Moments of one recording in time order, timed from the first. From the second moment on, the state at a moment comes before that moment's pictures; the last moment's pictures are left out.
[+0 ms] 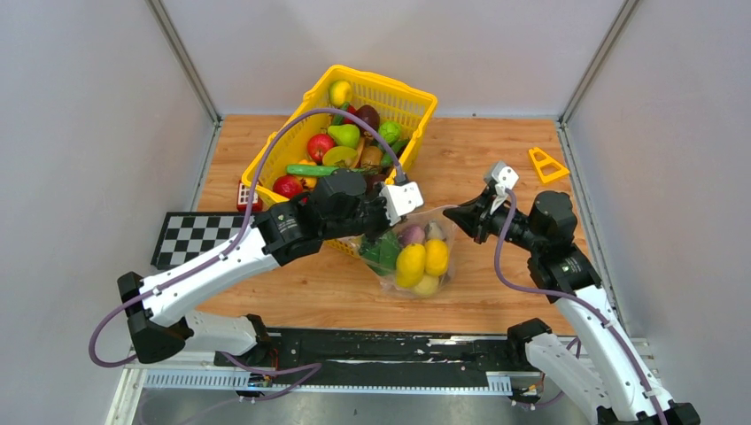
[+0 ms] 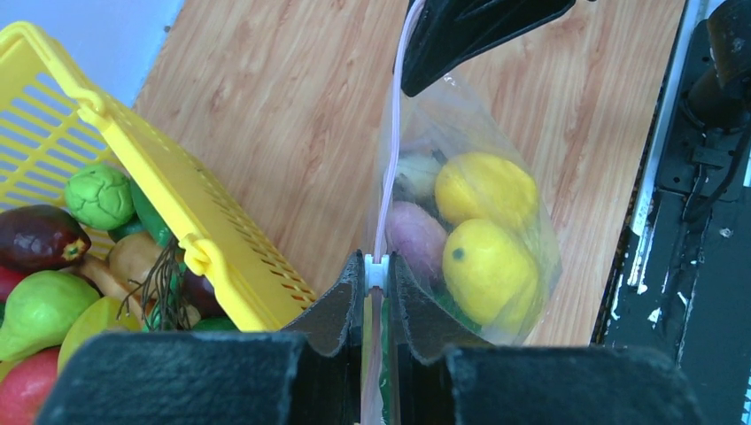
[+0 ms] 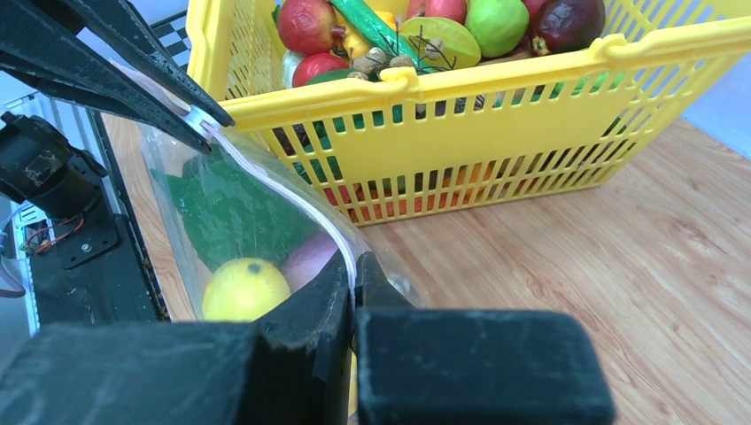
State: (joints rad) left arm -1.03 1.25 1.33 -0.49 0.08 0.30; right arm 0.33 0.74 0.78 -0.19 -0.63 -0.03
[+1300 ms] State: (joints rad) left arm -1.02 1.29 1.38 -0.53 0.19 0.30; right arm 0.49 1.11 1.31 -0.84 -0.92 -0.83
